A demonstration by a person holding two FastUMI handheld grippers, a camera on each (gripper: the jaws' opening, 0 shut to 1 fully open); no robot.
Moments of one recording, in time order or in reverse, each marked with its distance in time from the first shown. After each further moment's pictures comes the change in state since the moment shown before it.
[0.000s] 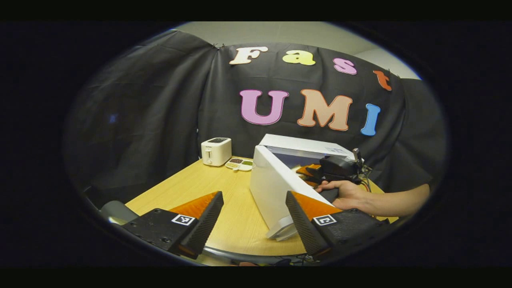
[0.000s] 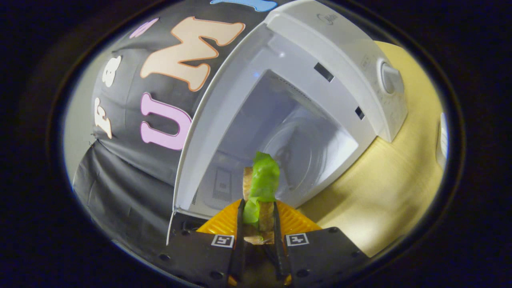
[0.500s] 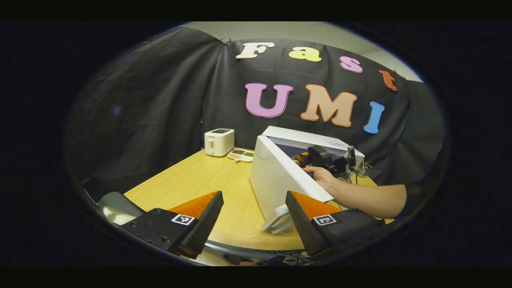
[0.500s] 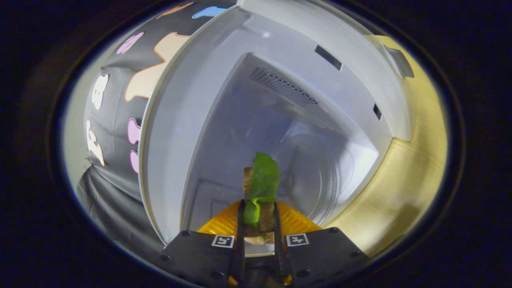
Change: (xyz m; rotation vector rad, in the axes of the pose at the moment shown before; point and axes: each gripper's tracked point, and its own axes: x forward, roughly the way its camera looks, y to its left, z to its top) left arm -0.011 -0.003 -0.025 -0.039 0.060 0.025; right arm 0.062 0.002 0.035 0.110 -0.208 -0.037
